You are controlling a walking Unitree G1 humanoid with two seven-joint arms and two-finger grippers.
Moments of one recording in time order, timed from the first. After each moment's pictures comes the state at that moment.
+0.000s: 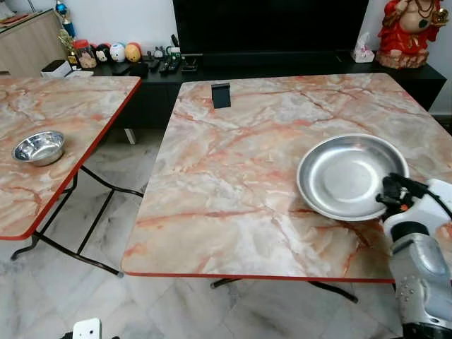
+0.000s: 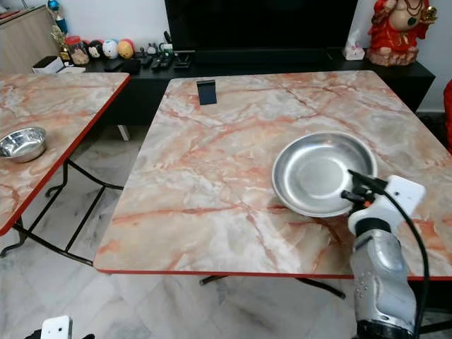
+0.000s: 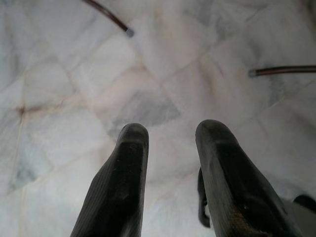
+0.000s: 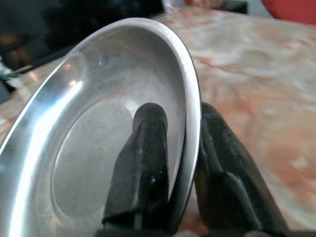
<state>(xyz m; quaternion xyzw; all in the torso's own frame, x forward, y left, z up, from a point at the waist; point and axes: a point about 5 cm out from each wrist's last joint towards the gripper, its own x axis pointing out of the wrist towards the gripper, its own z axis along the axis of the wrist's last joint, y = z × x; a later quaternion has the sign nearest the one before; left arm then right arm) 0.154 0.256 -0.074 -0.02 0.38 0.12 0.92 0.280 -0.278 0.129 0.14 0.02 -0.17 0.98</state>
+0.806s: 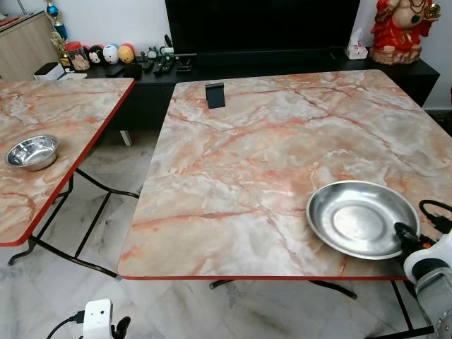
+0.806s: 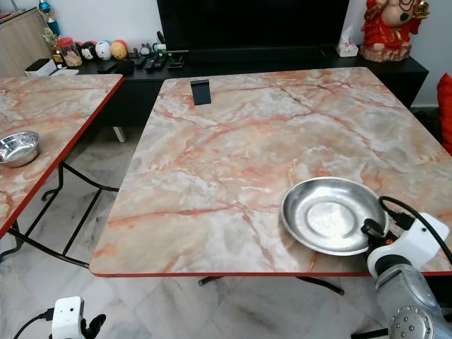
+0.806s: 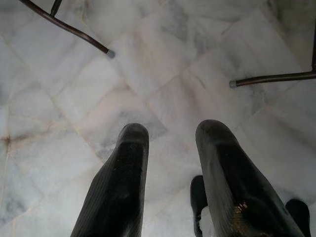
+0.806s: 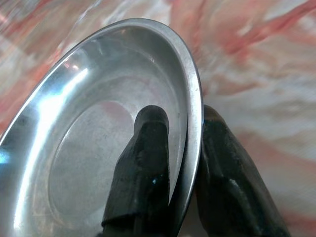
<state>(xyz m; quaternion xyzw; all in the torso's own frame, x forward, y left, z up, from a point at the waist) 0.174 0.248 -0.069 -0.02 0.37 0.08 0.93 0.229 -0.280 0.112 0.21 0.18 -0.17 0.95</state>
